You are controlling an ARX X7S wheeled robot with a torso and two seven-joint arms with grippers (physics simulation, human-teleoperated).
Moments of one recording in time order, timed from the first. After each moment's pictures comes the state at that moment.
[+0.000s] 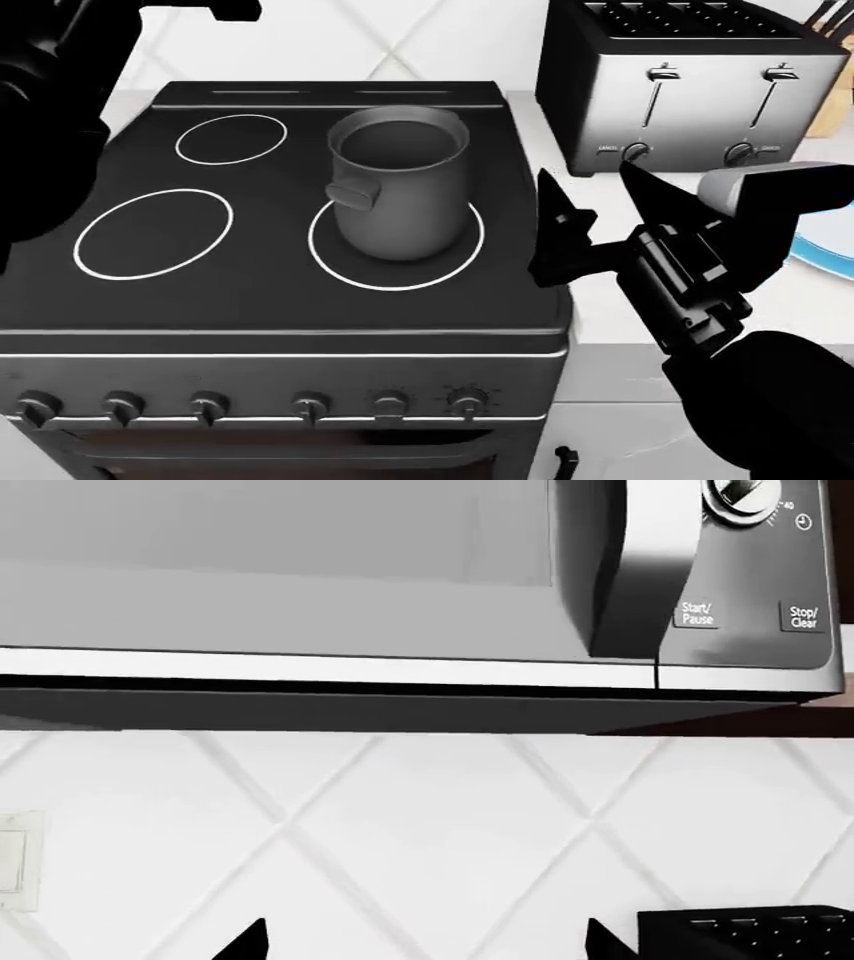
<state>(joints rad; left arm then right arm) -1.24 -0.61 0.34 0.27 -1.04 -0.71 -0.53 0.54 0.48 -0.03 -0.58 0.94 0.77 0.29</state>
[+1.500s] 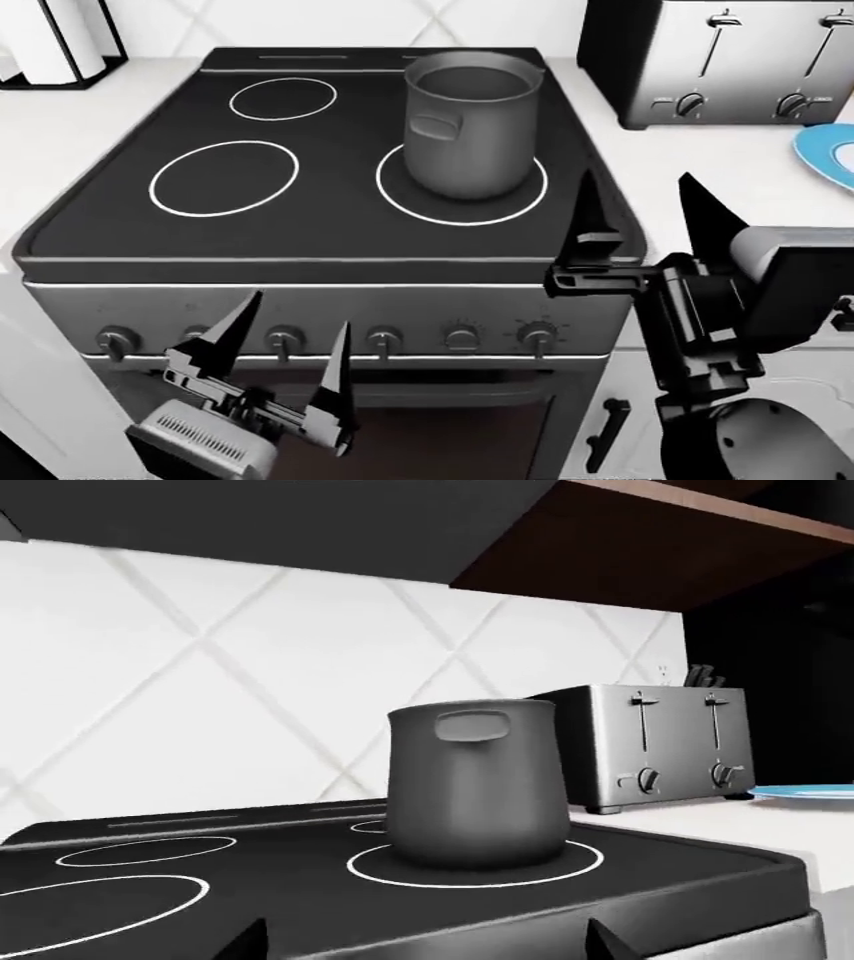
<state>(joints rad) -0.08 -0.47 0.44 0.06 -0.39 0.51 -0.06 0.35 0.41 -0.09 -0.70 0.64 0.54 0.42</state>
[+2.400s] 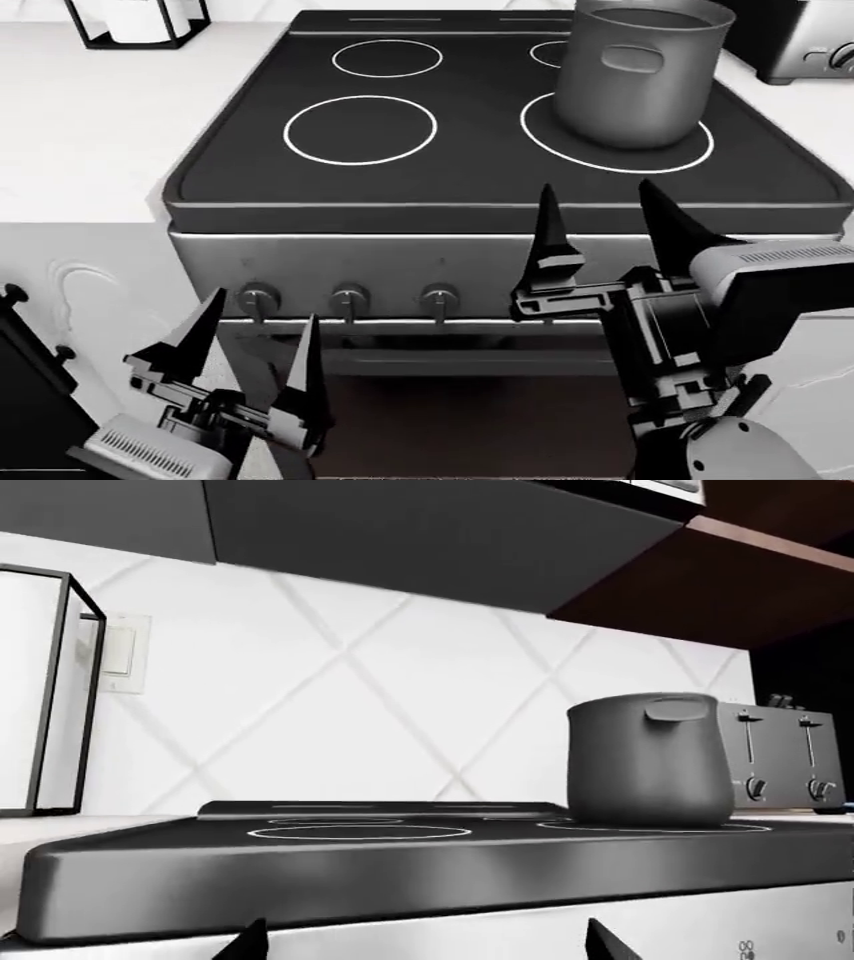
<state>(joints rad) -0.04 -0.49 0.40 0.08 -0.44 0.61 -0.05 0.33 0.40 -0.18 -0.72 0.59 0.49 0.39</state>
